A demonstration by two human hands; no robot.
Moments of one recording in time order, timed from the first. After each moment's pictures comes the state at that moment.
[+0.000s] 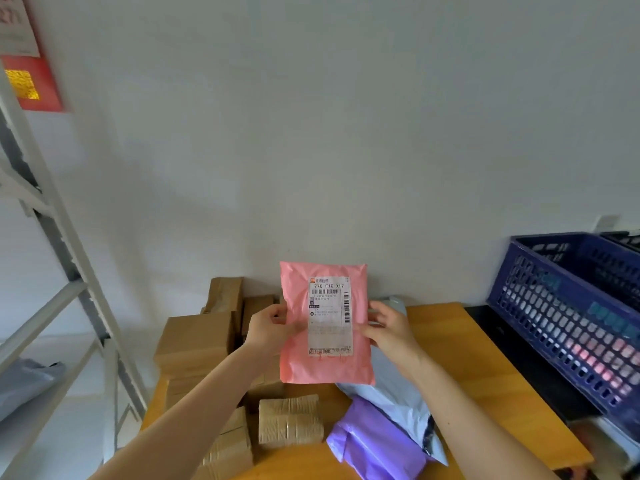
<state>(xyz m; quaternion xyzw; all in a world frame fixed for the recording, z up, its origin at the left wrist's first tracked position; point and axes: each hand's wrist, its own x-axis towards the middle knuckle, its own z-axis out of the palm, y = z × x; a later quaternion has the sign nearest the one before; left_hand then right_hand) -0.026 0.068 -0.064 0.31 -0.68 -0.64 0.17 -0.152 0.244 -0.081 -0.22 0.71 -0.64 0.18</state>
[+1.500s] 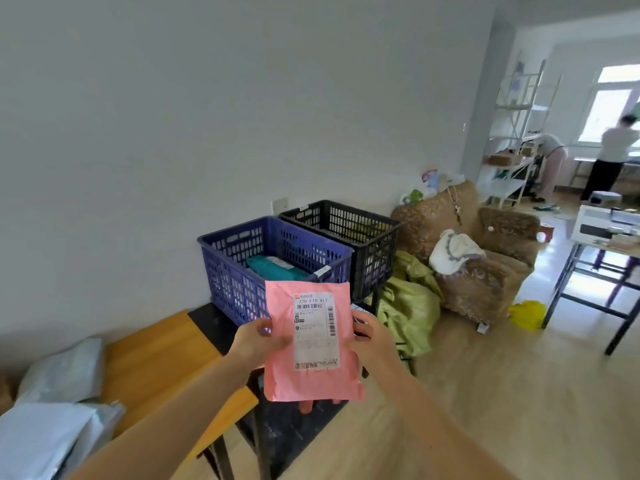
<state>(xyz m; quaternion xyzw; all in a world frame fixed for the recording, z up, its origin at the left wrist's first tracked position) -0.224 0.674 -0.043 0.12 -0.79 -0.60 -0.07 -0.205 0.884 -0.063 0.04 0.77 -0.63 -0.07</state>
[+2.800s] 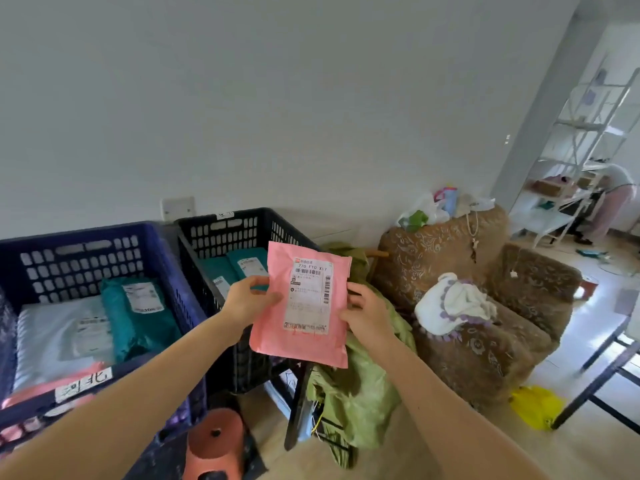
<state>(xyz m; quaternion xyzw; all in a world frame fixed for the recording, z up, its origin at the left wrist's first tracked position) -0.681 1.025 -0.041 0.14 -0.75 -0.64 0.02 -0.680 1.239 -0.040 -0.02 0.82 -0.57 -0.02</state>
